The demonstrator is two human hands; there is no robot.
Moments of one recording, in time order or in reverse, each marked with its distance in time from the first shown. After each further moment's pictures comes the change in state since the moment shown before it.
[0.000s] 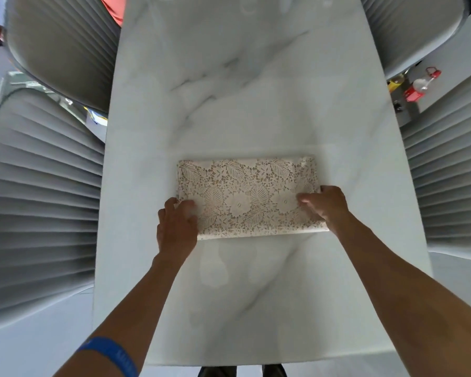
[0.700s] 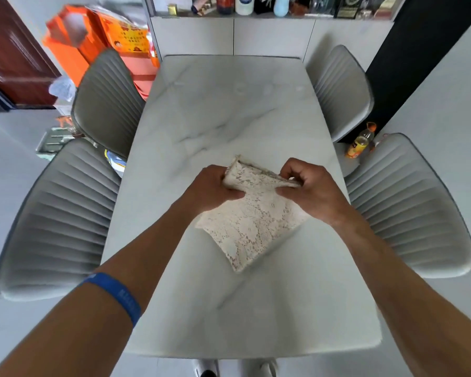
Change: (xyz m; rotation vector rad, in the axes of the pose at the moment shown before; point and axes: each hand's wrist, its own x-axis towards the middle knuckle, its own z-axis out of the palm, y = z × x) left_hand -0.040 0.202 -0.125 -0.366 -0.222 0.360; right_hand -0.161 -0.094 -0.156 -0.147 -0.124 -0.970
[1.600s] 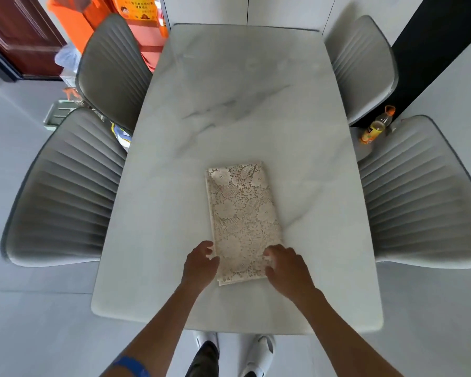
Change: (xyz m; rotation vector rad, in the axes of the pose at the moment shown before) left_hand -0.129 -0.148 0.124 -0.064 0.103 -0.589; right_hand -0.132 0.101 0.154 -0.486 -0.345 0.206
